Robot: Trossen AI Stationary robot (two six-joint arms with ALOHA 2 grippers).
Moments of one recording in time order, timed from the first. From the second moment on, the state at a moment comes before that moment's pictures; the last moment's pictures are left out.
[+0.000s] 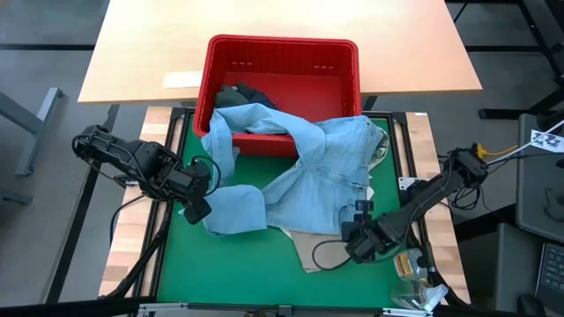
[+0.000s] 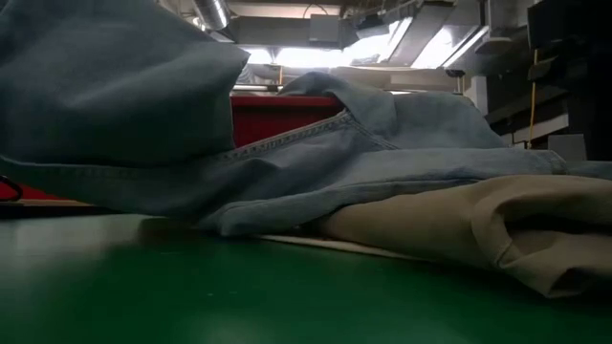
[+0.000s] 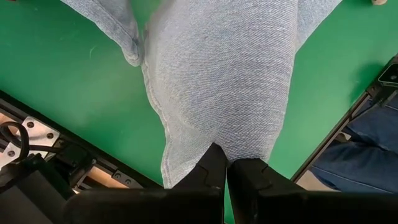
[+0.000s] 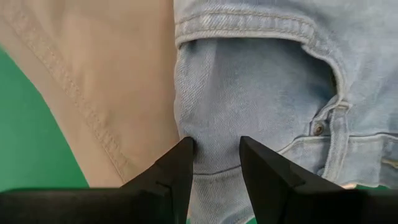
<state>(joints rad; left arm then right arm) -0.39 1.27 1.51 -1.57 -0.04 -1.10 0.67 1.57 1.06 -1.04 0.23 0.65</state>
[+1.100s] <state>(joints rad) -0.39 1.27 1.51 -1.57 -0.04 -1.10 0.67 1.58 1.06 -1.05 0.16 0.57</state>
